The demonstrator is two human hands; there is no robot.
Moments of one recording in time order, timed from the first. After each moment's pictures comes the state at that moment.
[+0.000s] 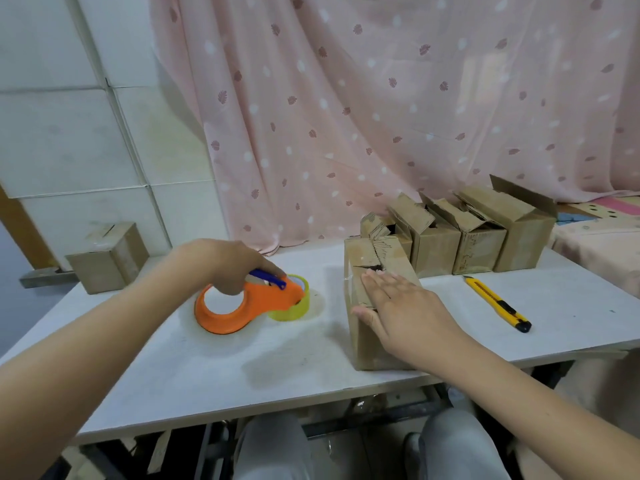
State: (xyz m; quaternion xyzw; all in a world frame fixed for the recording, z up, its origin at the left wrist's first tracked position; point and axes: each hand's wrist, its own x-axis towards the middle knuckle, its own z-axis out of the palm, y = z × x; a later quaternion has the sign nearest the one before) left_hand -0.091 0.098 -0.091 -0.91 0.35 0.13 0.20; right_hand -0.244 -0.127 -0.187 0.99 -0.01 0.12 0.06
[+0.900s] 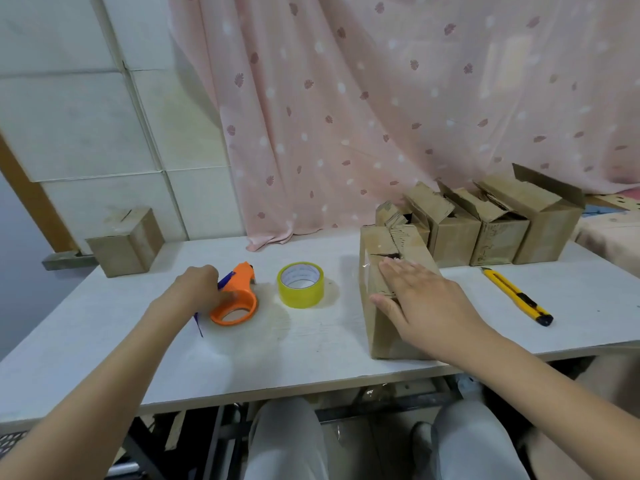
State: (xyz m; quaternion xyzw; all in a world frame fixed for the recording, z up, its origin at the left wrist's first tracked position) left_hand -0.032 0.177 -0.200 -1.00 0.06 0.07 -0.01; right_hand -0.254 -0.117 -0.175 0.99 -0.02 0.10 0.03
